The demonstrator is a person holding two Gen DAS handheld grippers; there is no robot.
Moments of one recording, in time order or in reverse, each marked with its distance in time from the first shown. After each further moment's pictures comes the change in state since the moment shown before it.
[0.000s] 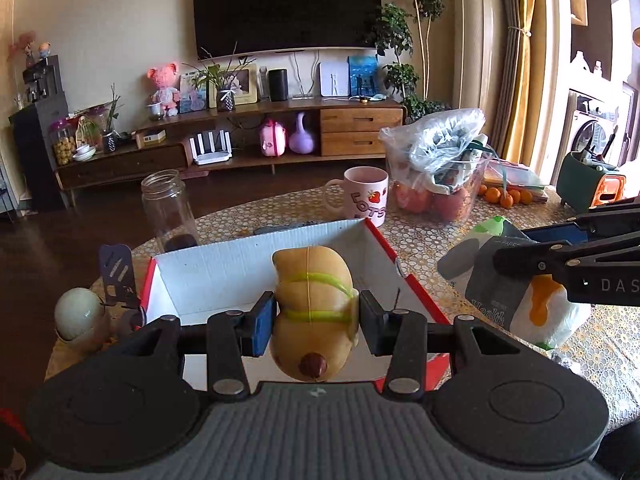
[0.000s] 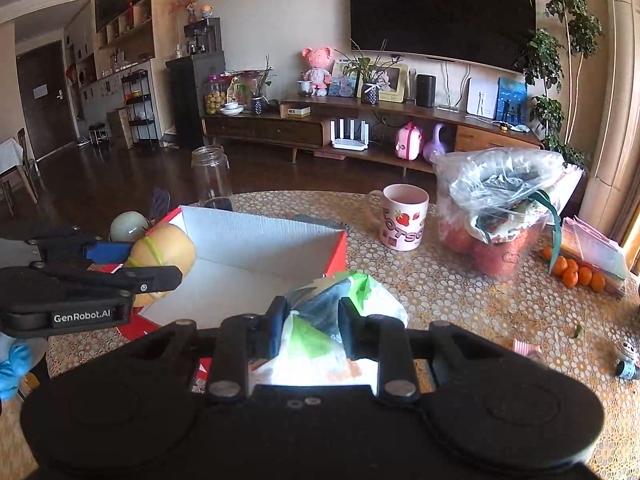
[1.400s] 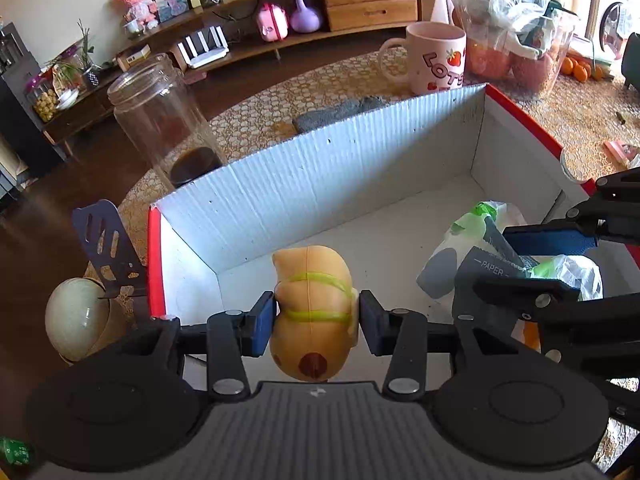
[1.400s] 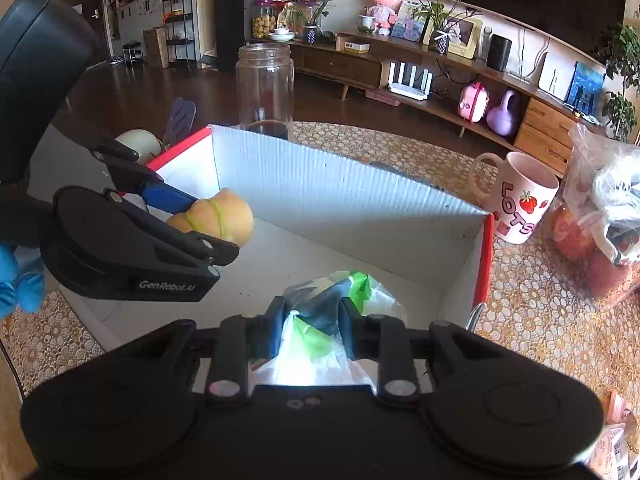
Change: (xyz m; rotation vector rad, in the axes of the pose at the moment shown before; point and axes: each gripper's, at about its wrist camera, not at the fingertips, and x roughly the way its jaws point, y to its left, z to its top) left arm 0.152 0.063 0.000 0.157 0.404 0.049; right arm 0.153 0.074 0.004 -0.148 0.210 0.068
